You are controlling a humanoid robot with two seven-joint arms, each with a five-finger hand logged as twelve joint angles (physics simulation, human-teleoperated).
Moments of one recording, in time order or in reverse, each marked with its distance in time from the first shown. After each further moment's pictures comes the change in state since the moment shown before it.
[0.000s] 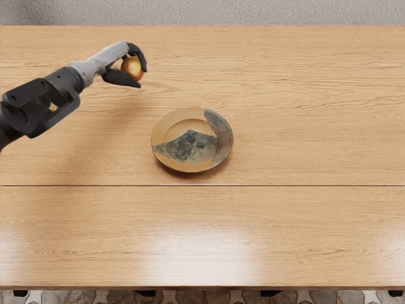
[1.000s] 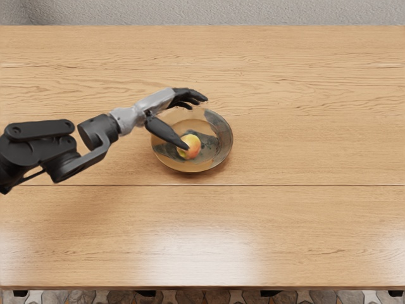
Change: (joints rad) left arm 0.045 0.158 -0.183 -0.618 0.000 0.004 -0.005; right arm 0.000 0.000 0.000 0.000 0.000 0.000 0.000
